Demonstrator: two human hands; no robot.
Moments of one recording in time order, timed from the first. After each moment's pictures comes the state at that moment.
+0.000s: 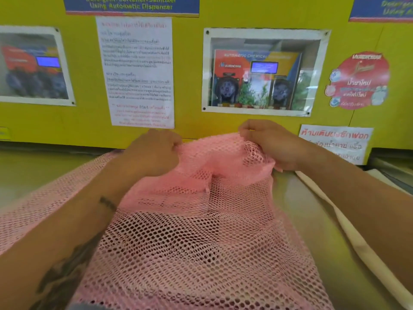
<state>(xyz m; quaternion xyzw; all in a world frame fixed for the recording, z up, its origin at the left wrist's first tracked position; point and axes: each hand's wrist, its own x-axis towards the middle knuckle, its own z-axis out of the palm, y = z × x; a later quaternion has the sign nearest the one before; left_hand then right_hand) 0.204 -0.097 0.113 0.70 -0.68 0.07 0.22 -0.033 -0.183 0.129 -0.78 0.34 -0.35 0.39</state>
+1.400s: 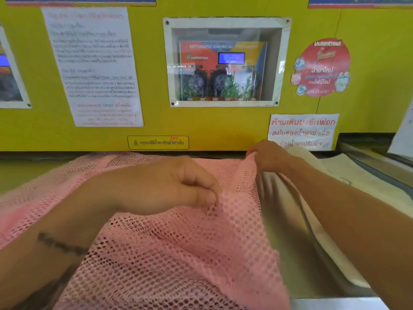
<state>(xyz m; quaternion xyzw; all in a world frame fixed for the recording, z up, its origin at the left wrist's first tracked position) 0.116 -0.048 0.117 0.40 -0.85 -0.31 0.15 -0.115 -0.281 0.062 -0.83 0.53 -0.15 -0.01</state>
